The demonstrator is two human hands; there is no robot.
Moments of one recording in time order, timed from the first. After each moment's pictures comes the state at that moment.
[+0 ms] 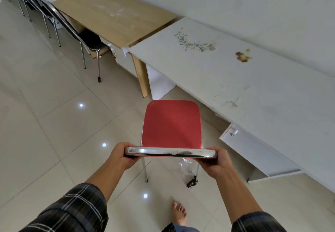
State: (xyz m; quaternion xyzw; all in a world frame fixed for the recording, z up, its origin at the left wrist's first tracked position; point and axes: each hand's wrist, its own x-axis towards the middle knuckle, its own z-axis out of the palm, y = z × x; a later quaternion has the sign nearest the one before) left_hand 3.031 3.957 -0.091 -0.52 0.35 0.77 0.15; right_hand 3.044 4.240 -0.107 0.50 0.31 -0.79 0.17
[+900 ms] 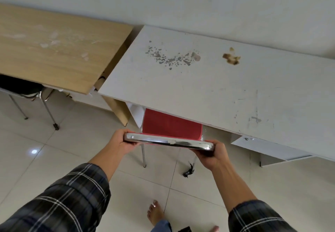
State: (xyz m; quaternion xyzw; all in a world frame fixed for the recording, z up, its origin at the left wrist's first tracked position) left_hand 2.646 3.863 -0.083 -0.42 0.48 0.70 0.31; right_hand 2.792 4.096 -0.124 0.56 0.17 -0.81 -0.03
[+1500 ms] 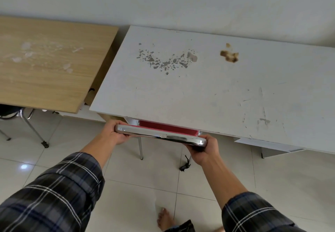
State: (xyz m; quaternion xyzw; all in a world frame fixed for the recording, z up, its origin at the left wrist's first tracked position) left_hand 2.510 3.866 -0.096 -0.42 0.55 0.63 0.35; right_hand 2.698 4.070 -0.136 0.58 0.10 -0.80 -0.10
